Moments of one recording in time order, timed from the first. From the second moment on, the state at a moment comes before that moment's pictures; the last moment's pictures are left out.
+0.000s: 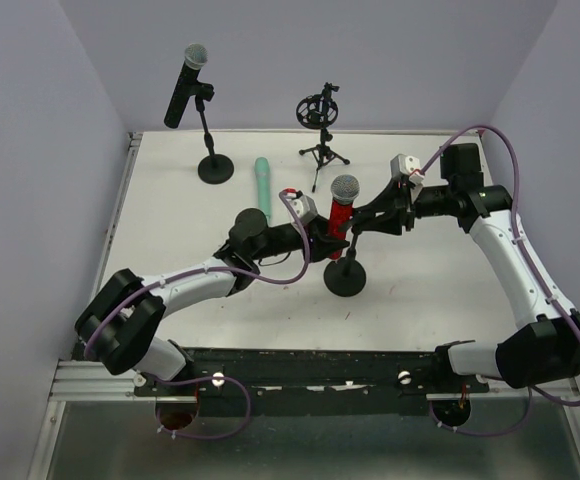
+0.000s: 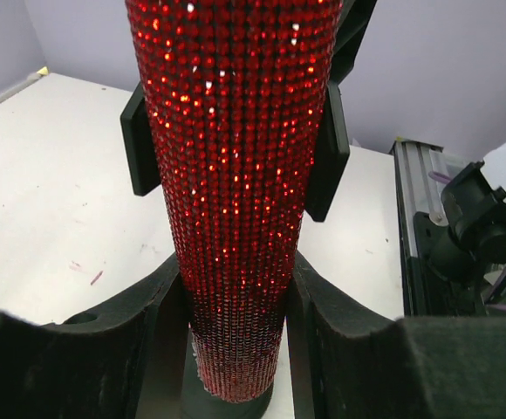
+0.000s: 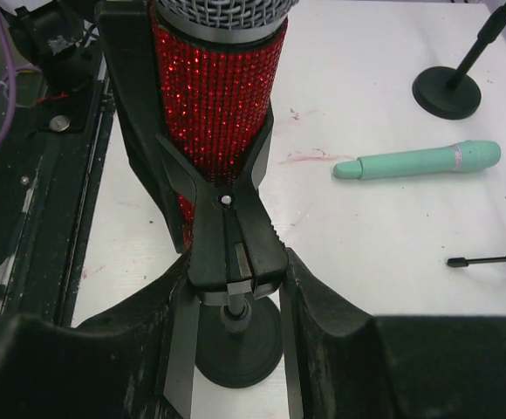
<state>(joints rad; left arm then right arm) -0.74 1.43 0.74 0.81 0.61 -0.20 0.18 1.31 1.27 -0.76 -1.25 -0.86</state>
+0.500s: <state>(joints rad) -0.77 1.49 0.75 0.90 0.55 -0.21 0.17 1.32 1.28 -0.77 -1.26 -0.88</state>
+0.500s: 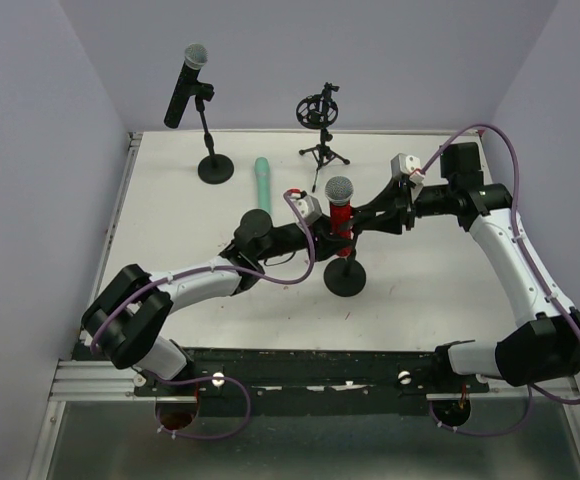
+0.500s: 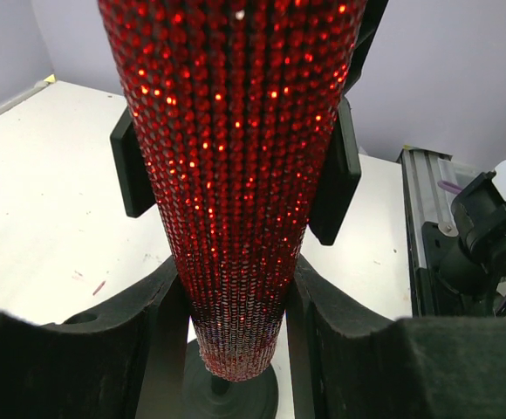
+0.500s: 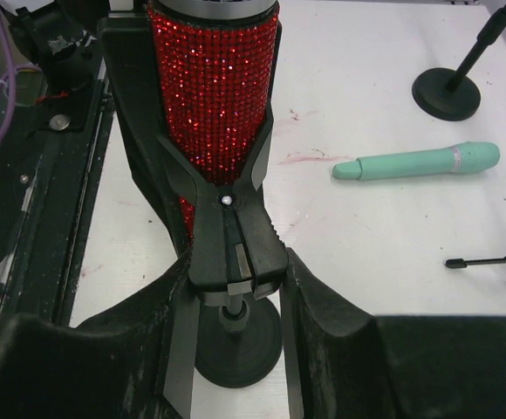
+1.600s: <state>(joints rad) -0.77 1.22 0.73 0.63 0.43 -0.12 0.20 1.35 1.27 -0.87 -1.30 -0.91</state>
